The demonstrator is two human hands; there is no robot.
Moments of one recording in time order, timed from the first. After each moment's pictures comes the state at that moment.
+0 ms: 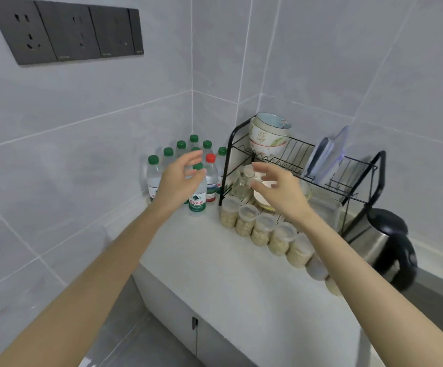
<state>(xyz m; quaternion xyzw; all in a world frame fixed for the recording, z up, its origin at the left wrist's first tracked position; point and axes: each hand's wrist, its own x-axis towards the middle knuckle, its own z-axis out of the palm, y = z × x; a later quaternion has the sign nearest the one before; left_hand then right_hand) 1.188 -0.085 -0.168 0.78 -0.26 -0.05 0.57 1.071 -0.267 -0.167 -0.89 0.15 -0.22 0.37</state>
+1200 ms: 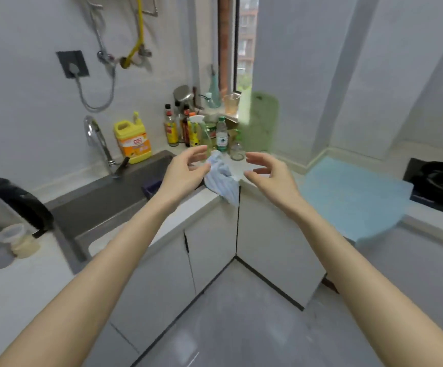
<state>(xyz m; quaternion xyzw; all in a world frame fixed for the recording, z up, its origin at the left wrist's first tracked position) 0.524 -0.091 -0.121 0.42 -0.73 -0.39 0.38 0.344 -0.021 -0.144 -0.53 0.64 -0.51 0.20</state>
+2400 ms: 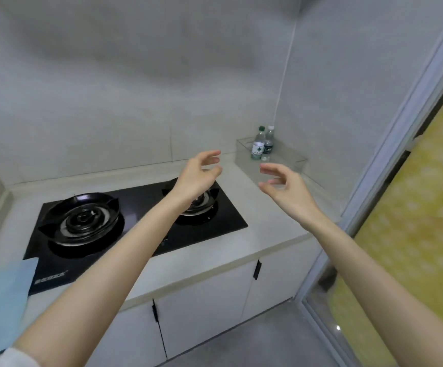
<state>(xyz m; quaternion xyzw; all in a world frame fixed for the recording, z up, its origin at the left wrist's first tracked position) -0.417 0.318 -0.133 -0.08 -0.81 -0.58 0.07 -0.386 0.520 -0.138 -0.08 0.86 -0.48 -0.13</state>
